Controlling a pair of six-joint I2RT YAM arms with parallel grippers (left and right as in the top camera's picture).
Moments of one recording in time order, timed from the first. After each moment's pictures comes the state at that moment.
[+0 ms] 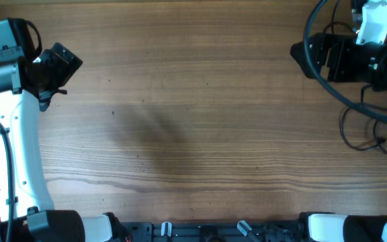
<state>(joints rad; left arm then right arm) 0.25 1.53 1.58 -1.11 0.01 -0.64 -0.01 1.51 2.19 -1.51 -0.43 0.06</state>
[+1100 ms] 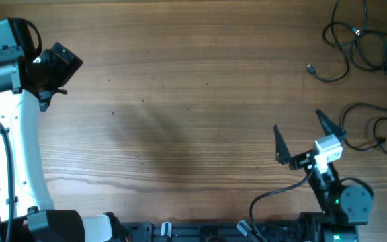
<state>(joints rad) 0.25 1.53 1.58 -1.11 0.01 -0.64 0.00 0.08 0.12 0.11 -0.34 -0.13</state>
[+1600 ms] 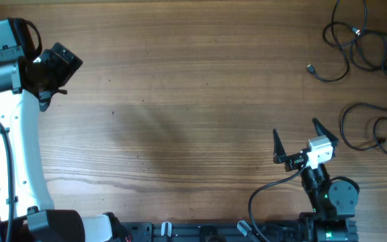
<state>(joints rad) 0.25 1.53 1.58 -1.11 0.01 -0.64 0.00 0.02 0.01 0.01 -0.25 -0.13</state>
